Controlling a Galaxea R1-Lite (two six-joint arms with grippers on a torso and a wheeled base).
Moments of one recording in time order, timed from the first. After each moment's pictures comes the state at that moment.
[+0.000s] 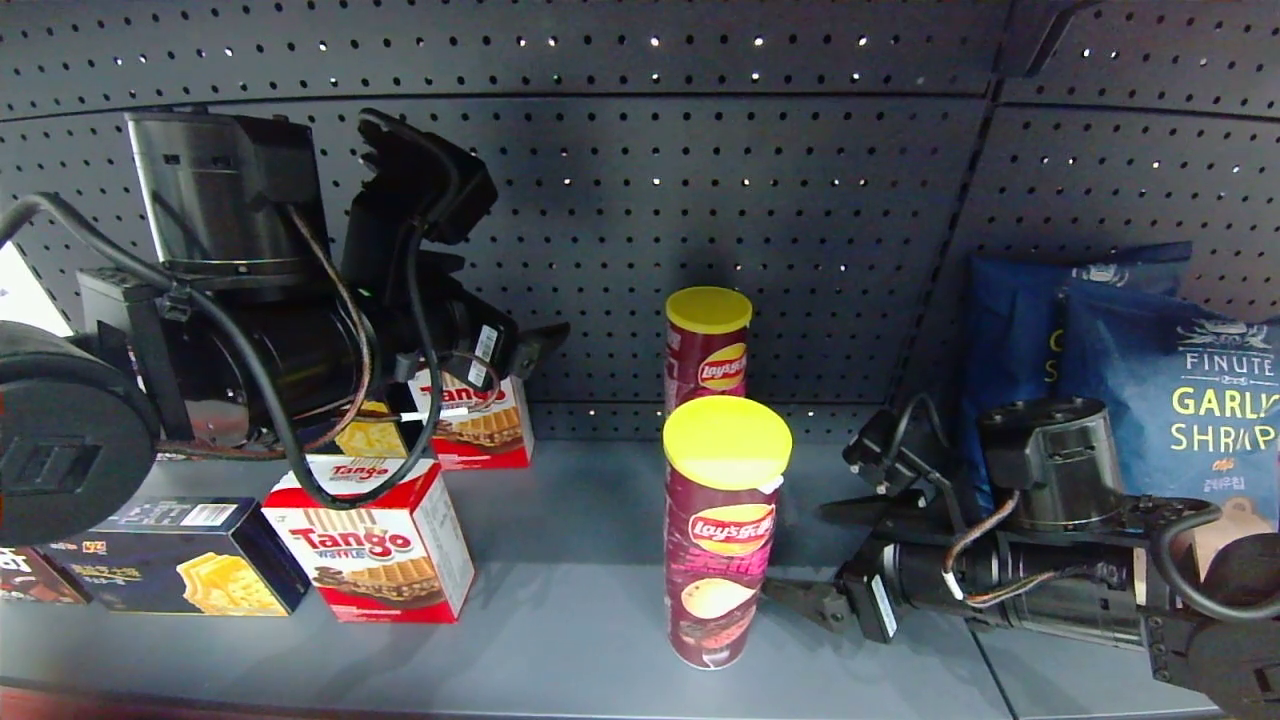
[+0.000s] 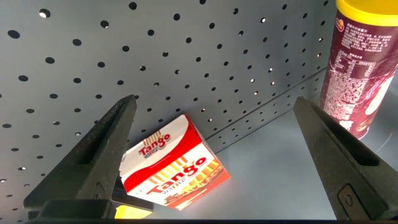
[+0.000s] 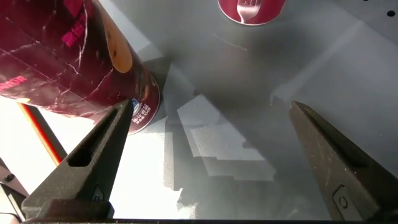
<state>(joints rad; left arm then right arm) -0.45 1.63 -1.09 -0.36 0.13 0.33 0.61 1.67 -0.67 -0.52 0.18 -0.13</state>
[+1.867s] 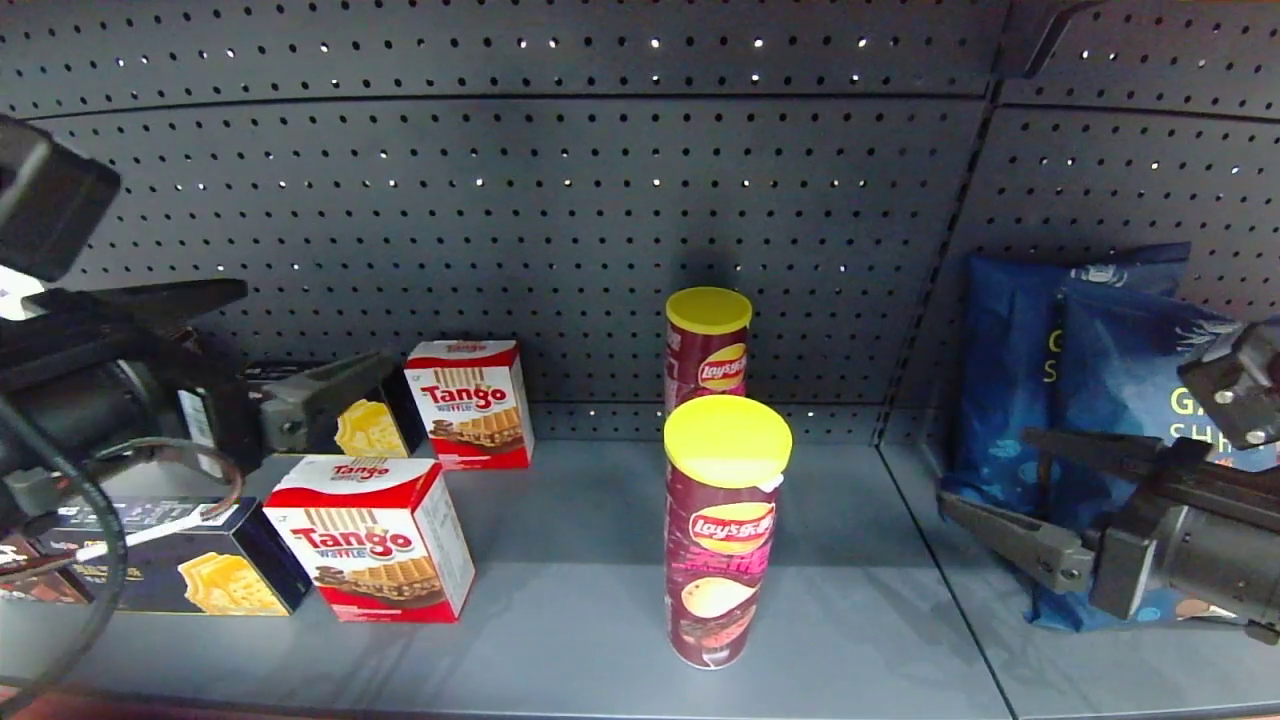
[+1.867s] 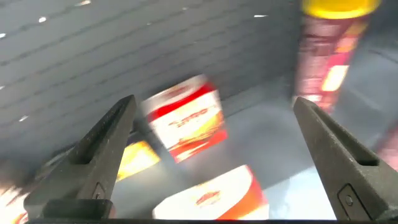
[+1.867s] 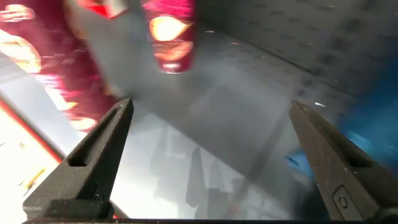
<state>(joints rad) -0.36 1.17 -0.75 -0.35 0.09 0.21 0.46 1.19 -0.51 -0.51 0.10 -0.12</state>
